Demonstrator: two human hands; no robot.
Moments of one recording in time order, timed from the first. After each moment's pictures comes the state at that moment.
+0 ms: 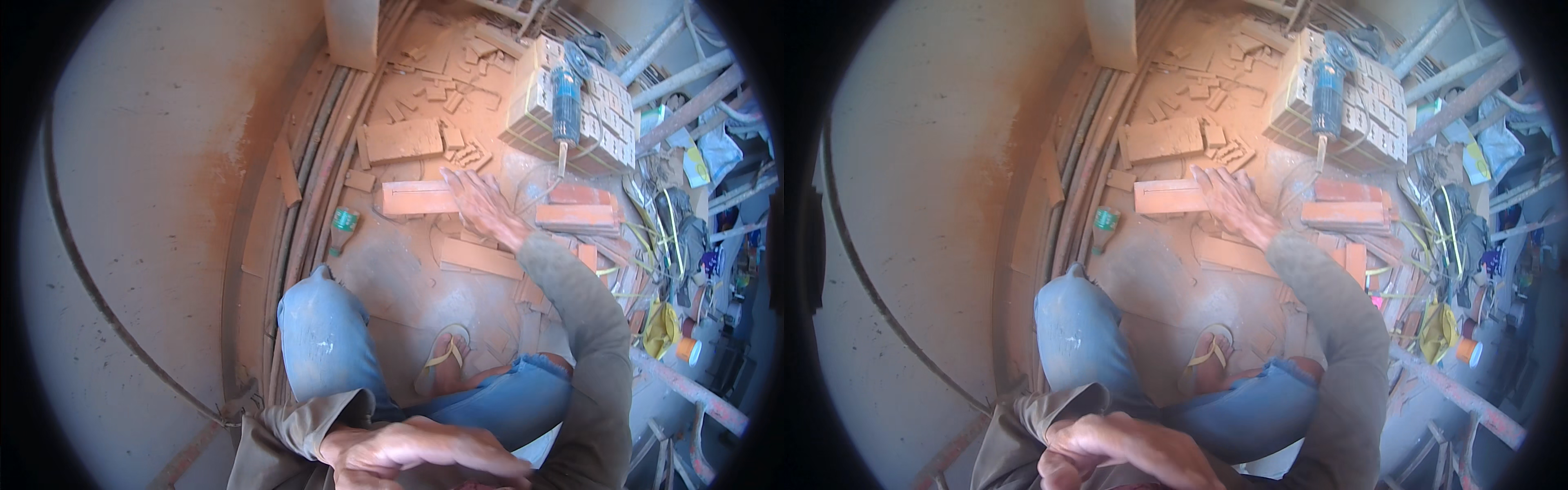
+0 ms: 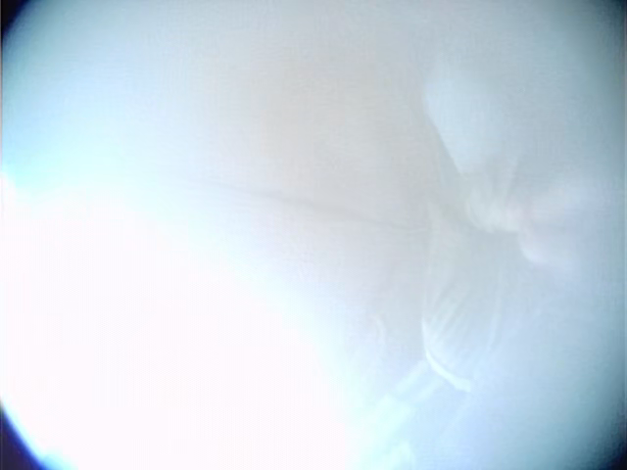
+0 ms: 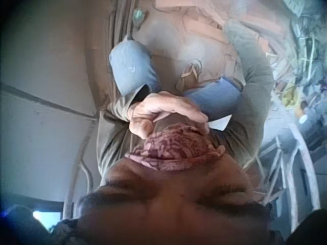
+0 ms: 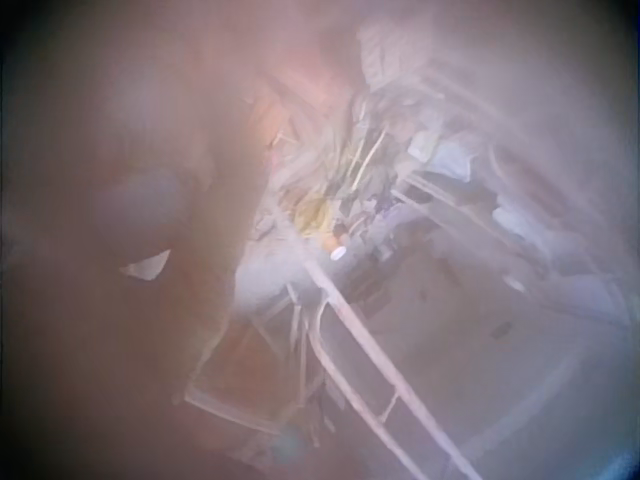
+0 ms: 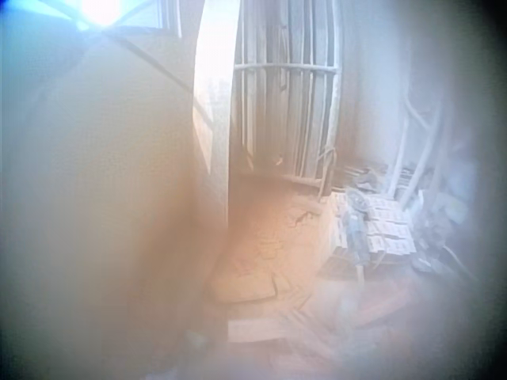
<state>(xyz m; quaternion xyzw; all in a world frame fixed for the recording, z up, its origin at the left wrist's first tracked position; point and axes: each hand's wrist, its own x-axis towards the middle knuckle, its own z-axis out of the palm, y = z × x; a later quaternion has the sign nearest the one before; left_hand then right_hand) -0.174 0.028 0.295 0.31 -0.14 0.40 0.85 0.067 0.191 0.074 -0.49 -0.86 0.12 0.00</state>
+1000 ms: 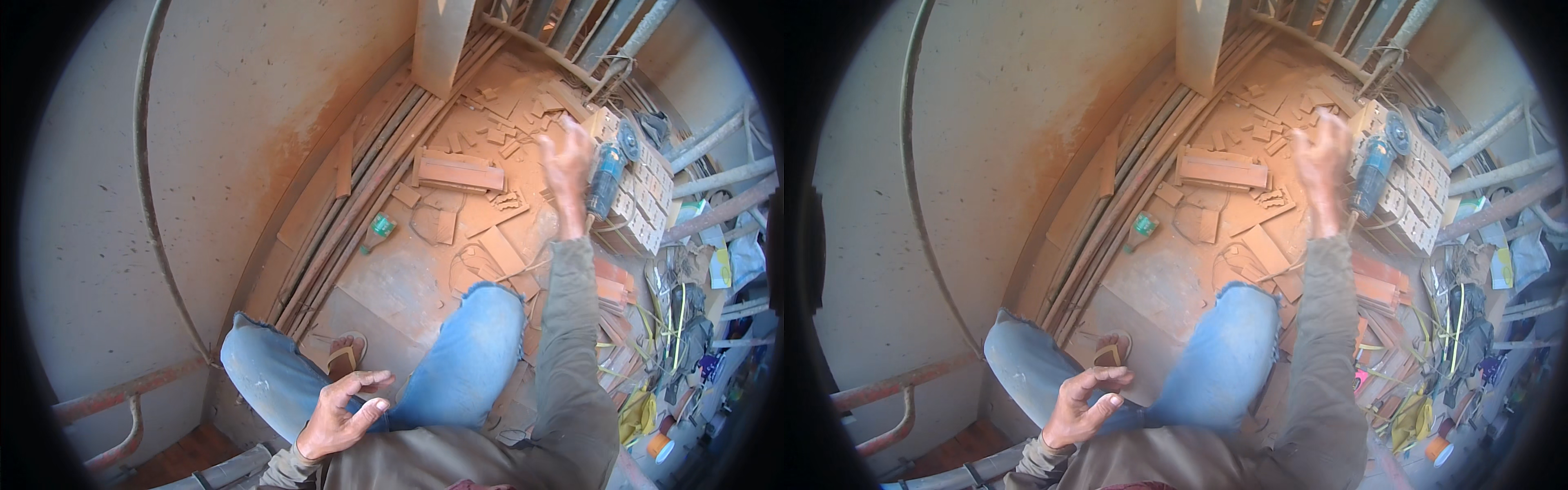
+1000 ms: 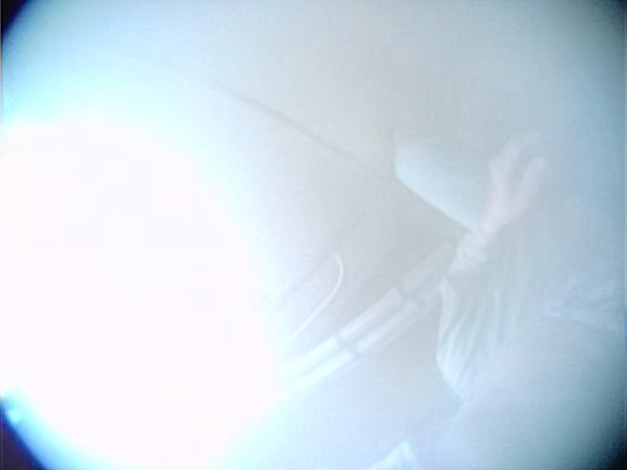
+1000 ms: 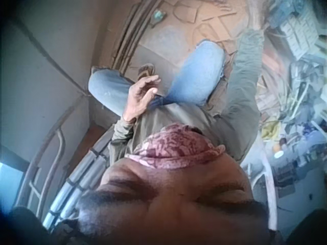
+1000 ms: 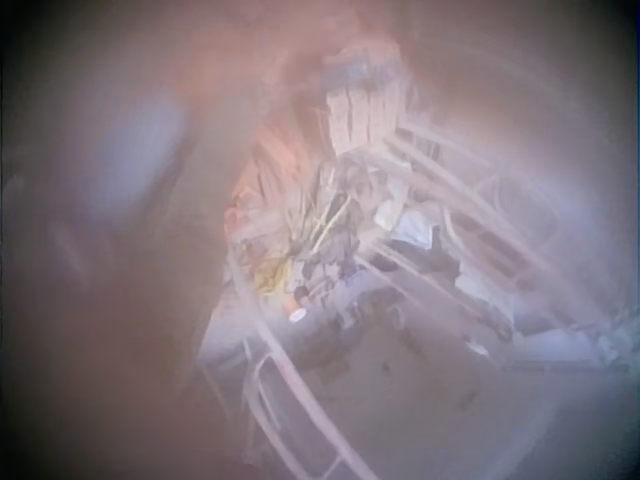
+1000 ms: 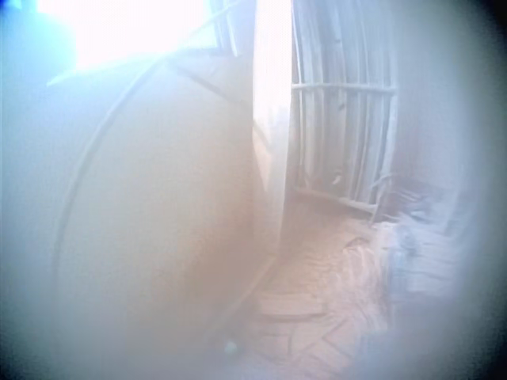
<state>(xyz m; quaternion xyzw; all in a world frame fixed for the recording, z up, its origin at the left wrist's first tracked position) -0.197 -0.066 0.311 0.45 0.63 0.30 0.56 0.106 0.336 0.153 -0.65 -0.69 0.04 0.32</state>
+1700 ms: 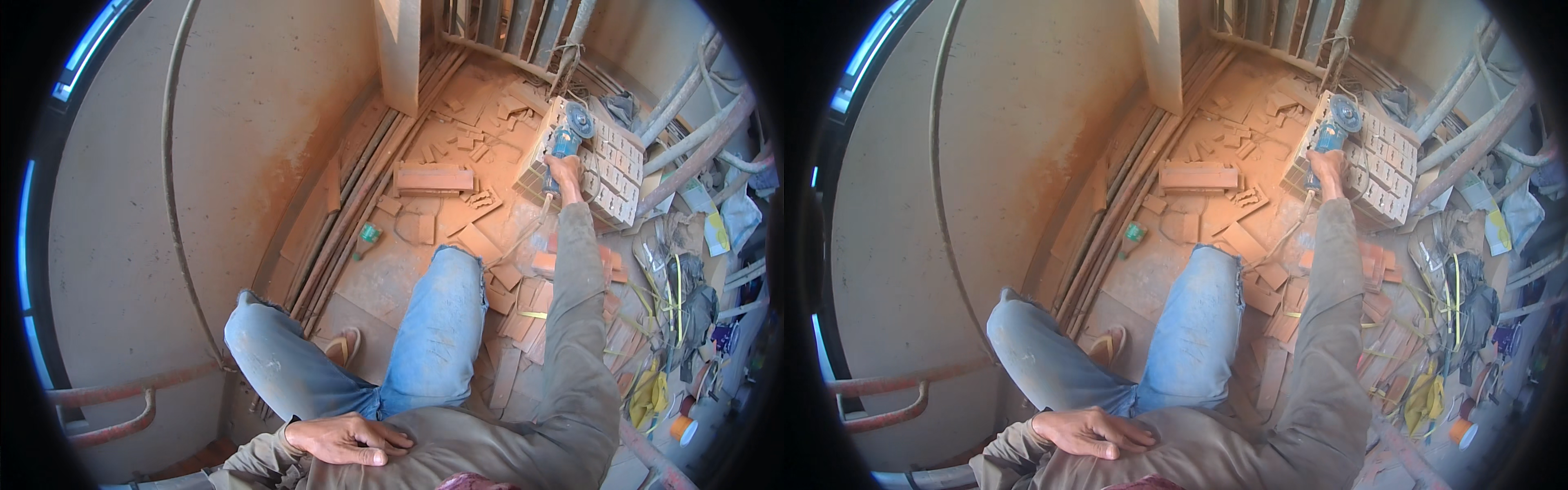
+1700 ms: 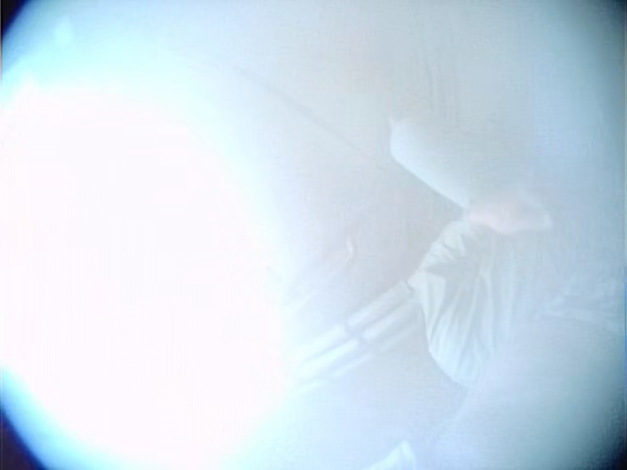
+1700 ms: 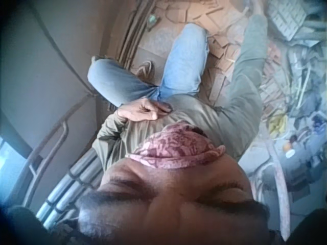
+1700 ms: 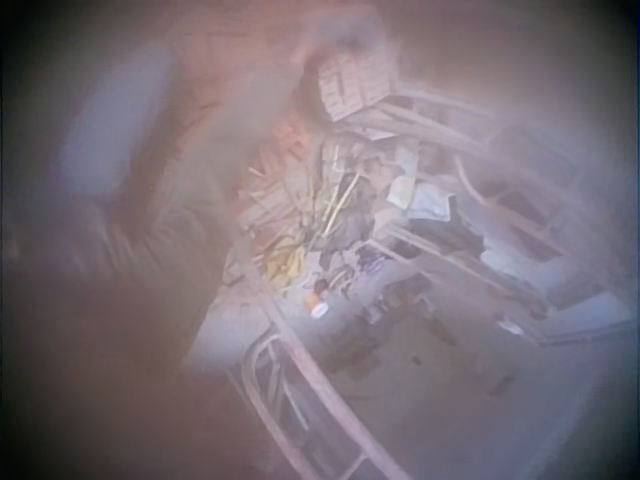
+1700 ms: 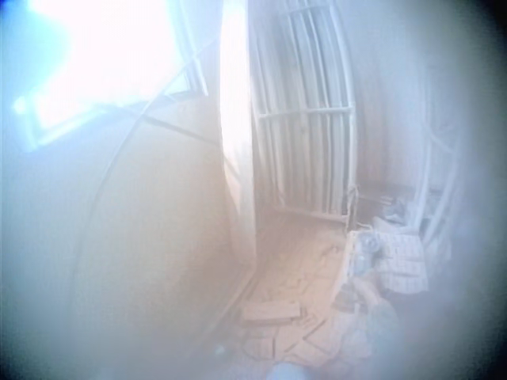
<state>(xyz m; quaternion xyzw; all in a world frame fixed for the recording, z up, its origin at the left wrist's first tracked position) -0.181 -0.091 0.339 0.49 0.23 0.06 0.84 0.268 0.360 0.114 -0.83 -0.44 0.21 0.25</state>
